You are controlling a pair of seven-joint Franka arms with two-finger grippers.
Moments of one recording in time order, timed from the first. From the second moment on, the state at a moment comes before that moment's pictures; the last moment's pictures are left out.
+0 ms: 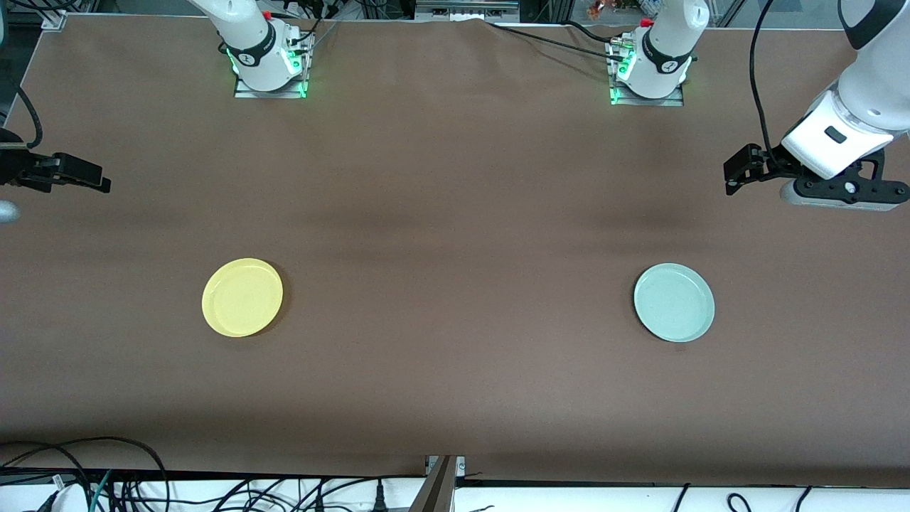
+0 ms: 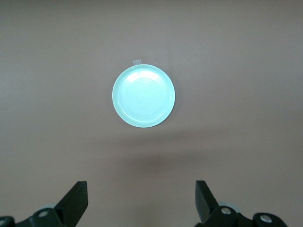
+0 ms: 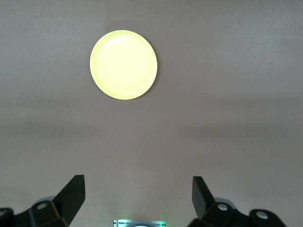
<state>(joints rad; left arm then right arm) 0.00 0.00 -0.11 -1.68 0.04 1.67 -0.04 0.08 0.15 -0.19 -1.48 0.04 1.48 -0.10</state>
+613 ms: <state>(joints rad) 0.03 0.03 -0.12 -1.67 0.04 1.65 0.01 0.08 0.15 -0.18 -1.48 0.04 1.48 -0.10</state>
